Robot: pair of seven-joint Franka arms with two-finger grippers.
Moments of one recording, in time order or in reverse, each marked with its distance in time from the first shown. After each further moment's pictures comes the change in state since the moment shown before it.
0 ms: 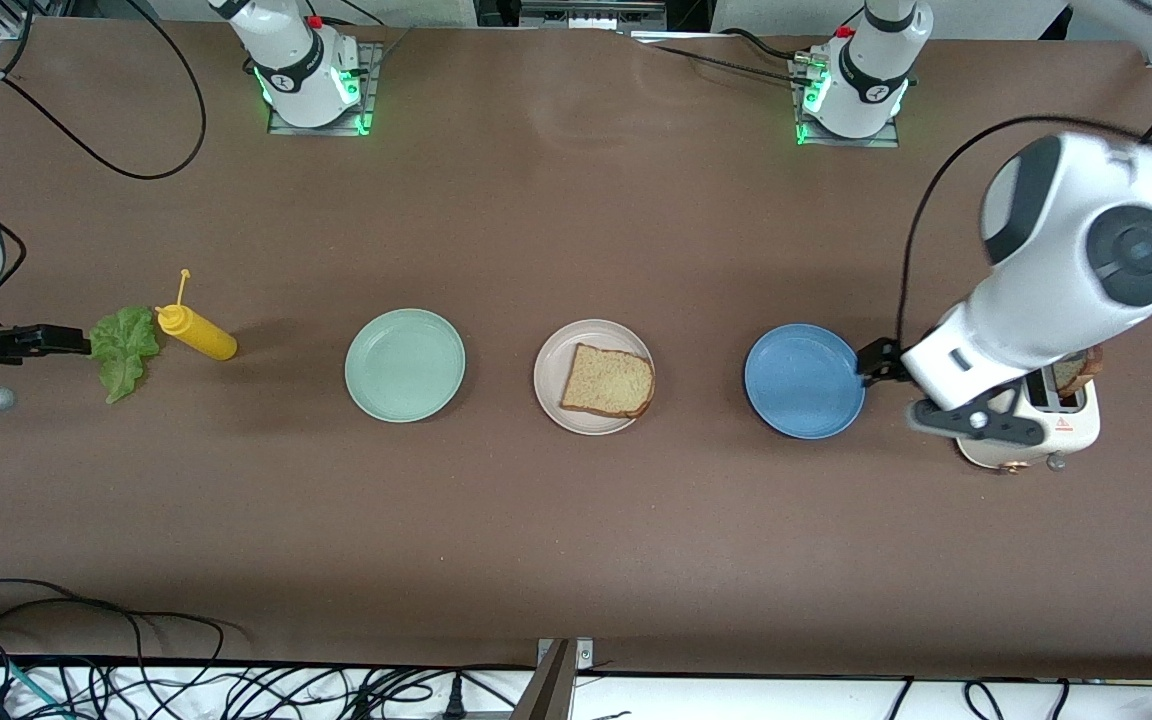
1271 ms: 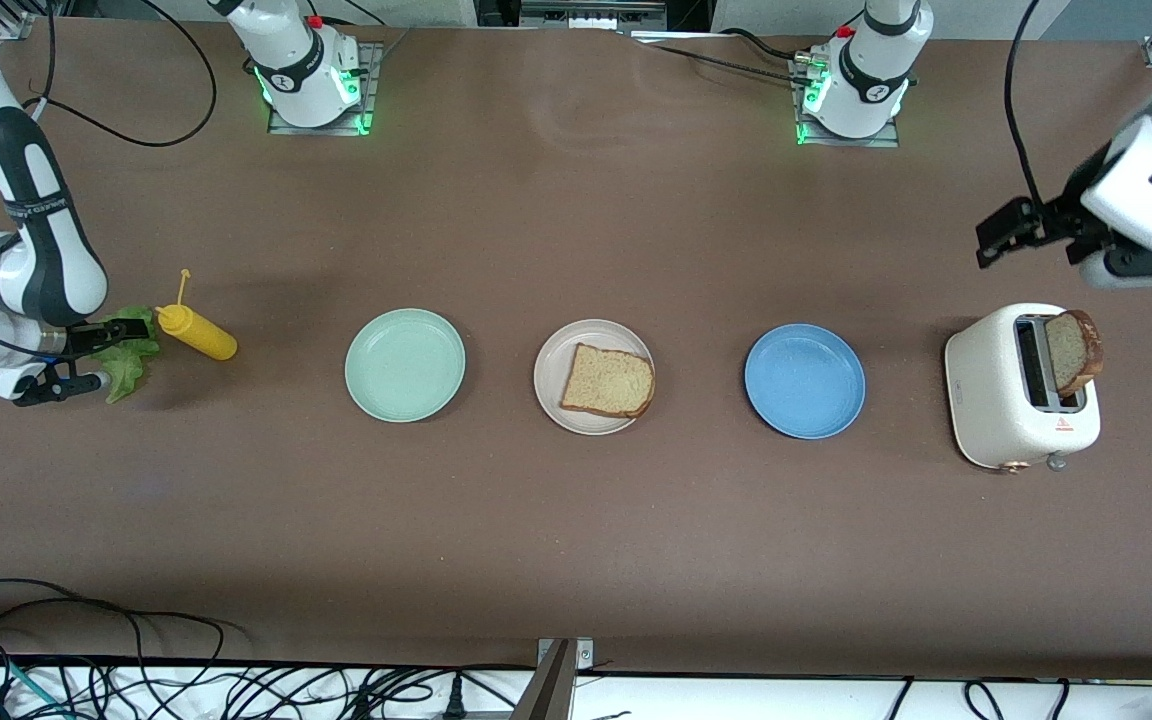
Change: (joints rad) left arm -0.020 -0.330 0.110 -0.128 -0.078 -0.204 -0.108; right arm -0.020 0.107 -0.056 -0.271 -0.126 0.305 -0.032
